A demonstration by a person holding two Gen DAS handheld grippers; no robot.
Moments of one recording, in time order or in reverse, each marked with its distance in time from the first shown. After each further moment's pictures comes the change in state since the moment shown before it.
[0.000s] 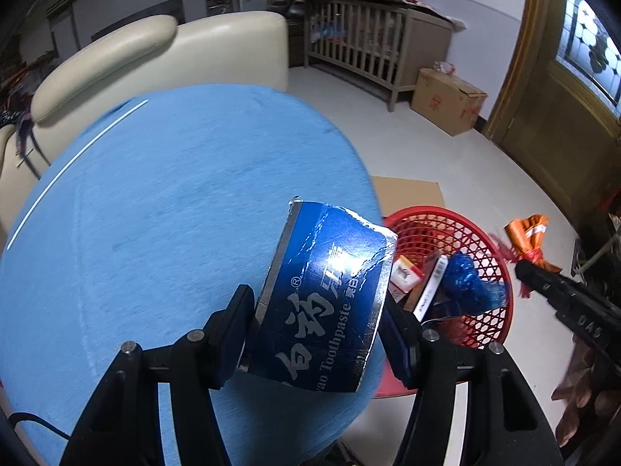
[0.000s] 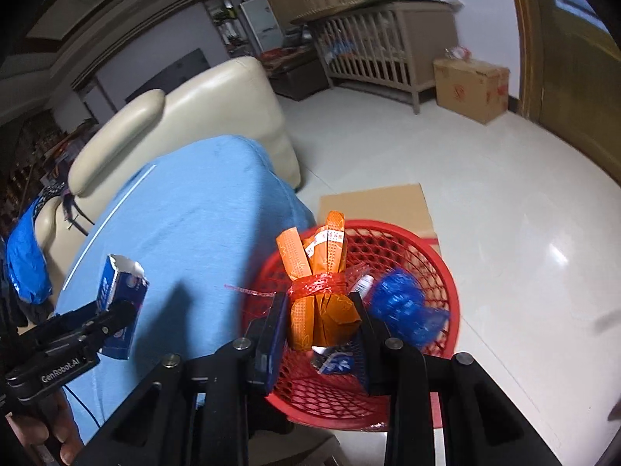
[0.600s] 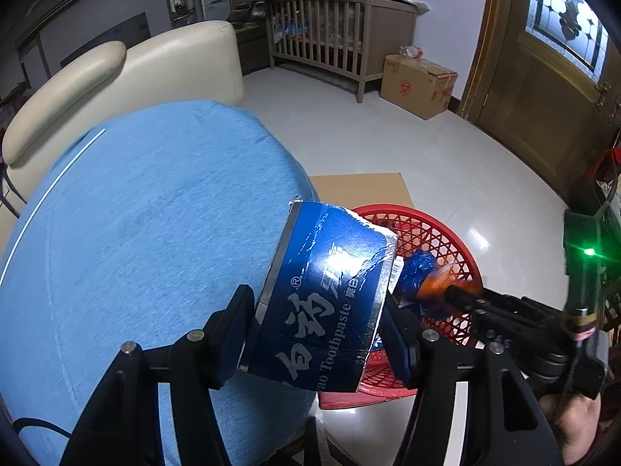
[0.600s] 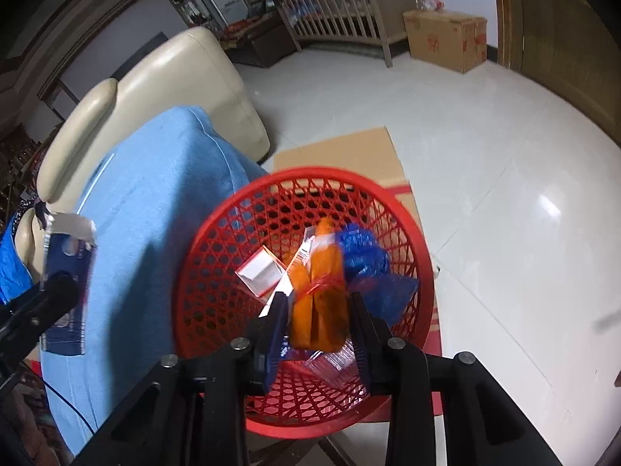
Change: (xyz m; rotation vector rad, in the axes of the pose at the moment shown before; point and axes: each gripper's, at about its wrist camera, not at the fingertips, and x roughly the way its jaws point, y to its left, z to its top) left arm 0.010 -0.069 0.016 0.117 0.008 -0.034; right arm 0.056 -0.057 -0.014 0.109 0.143 -0.035
